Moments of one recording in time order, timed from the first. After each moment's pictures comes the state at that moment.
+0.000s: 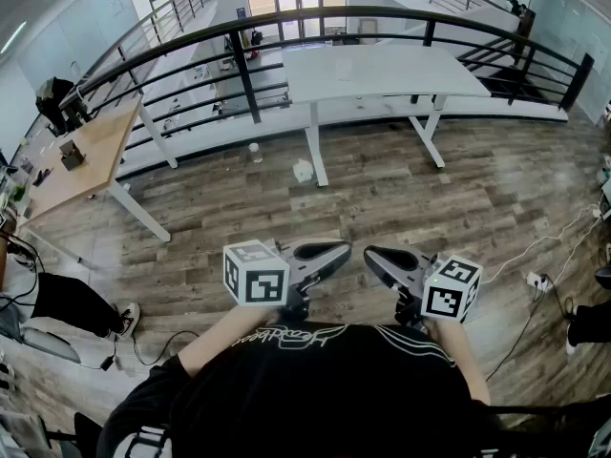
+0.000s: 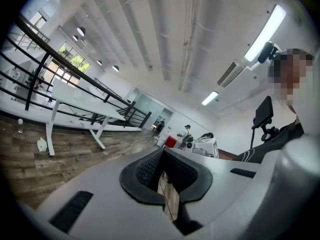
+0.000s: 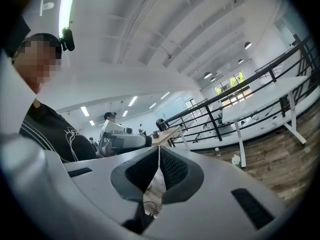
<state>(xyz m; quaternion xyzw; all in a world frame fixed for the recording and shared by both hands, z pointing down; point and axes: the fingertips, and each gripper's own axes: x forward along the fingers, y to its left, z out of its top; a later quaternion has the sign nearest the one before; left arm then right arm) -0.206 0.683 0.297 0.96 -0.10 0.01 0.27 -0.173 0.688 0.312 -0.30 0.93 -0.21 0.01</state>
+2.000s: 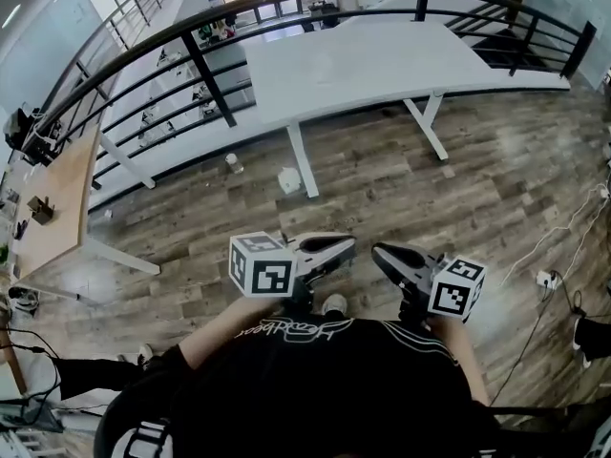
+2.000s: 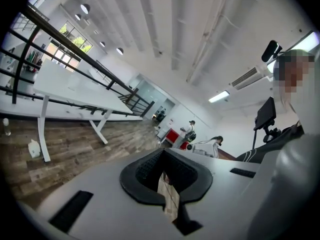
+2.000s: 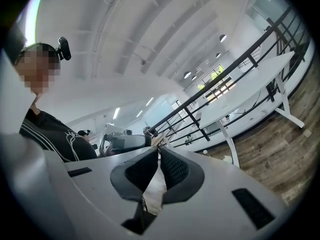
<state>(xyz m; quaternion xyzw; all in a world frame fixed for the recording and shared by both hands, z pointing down) -0.109 0.365 0.358 0.94 -0.07 0.07 0.34 -0.074 0.379 0.373 -0.34 0.89 -0.30 0.05</state>
